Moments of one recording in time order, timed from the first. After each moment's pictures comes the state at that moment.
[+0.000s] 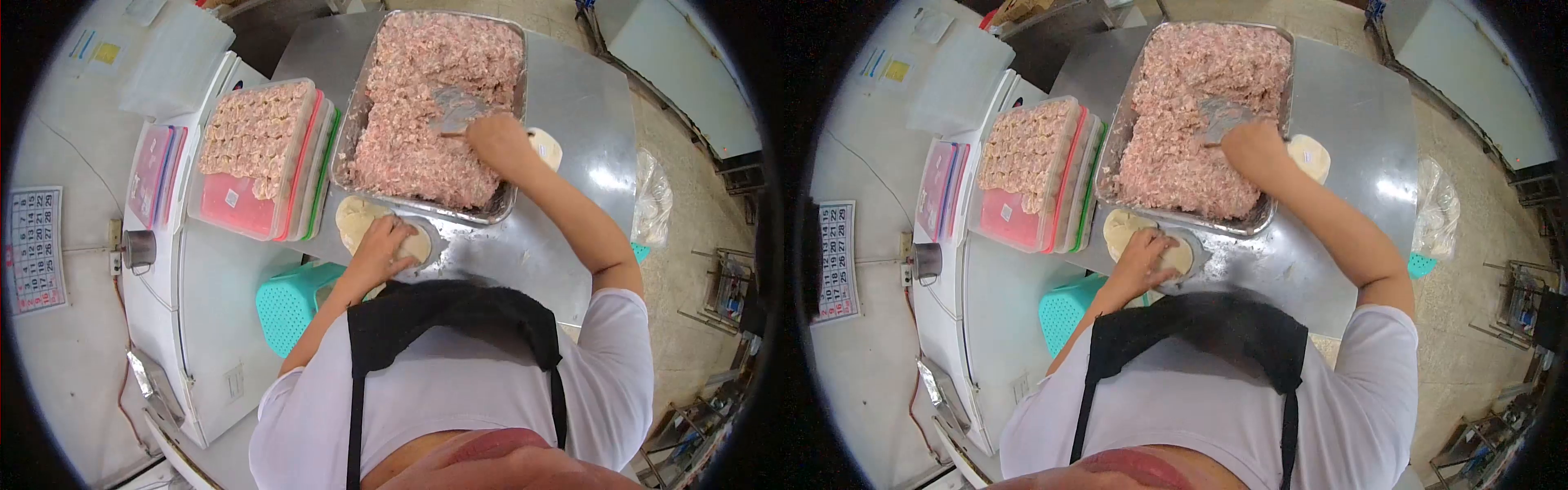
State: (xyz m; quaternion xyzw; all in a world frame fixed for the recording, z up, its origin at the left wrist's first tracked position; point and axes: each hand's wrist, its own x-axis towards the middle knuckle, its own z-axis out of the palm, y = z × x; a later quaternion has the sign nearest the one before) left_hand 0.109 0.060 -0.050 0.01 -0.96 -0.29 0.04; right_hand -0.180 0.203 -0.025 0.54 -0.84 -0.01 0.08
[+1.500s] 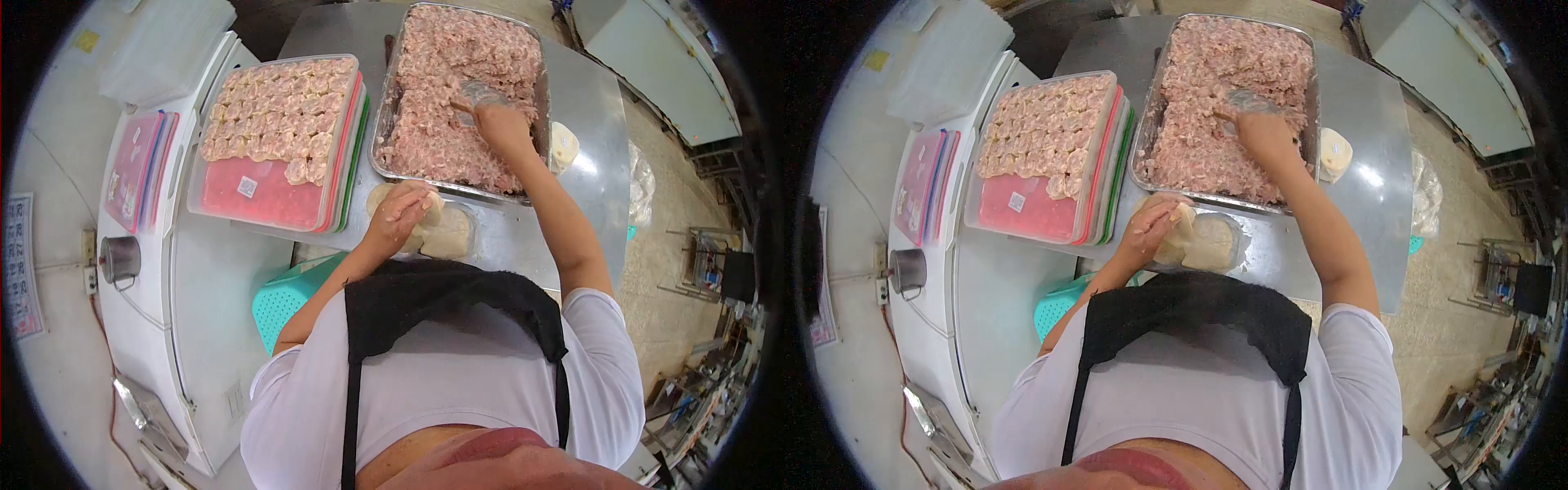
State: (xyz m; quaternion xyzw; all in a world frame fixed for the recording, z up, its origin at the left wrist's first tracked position) left_hand 0.115 -0.016 -0.046 -0.01 -0.78 -0.61 0.12; right_hand -0.139 0.134 -0.047 0.36 -0.93 0.03 0.02
